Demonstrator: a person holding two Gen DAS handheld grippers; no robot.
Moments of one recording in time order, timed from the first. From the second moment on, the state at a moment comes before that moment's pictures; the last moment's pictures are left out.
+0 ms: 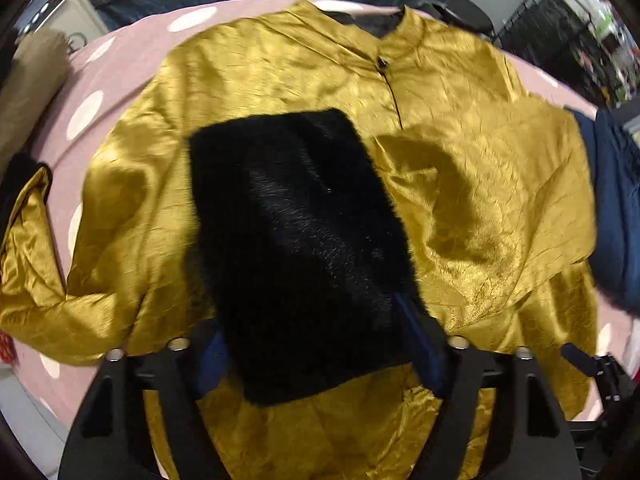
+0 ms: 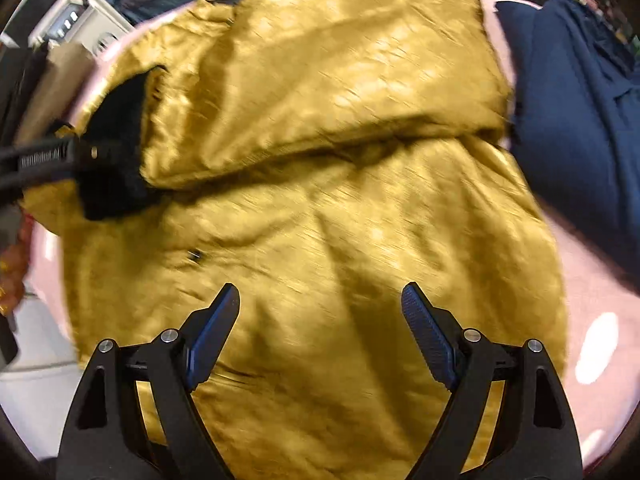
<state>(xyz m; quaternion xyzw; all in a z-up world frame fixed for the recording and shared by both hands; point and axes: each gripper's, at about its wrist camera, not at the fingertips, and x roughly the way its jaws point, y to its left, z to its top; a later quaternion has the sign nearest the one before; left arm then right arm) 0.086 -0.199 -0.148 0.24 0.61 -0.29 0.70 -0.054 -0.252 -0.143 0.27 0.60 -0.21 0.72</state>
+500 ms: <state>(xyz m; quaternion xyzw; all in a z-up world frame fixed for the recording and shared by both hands) 0.081 -0.219 -0.135 0.31 0.50 -0.26 0.76 -0.082 -0.253 -0.172 0.27 0.64 -0.24 0.67</state>
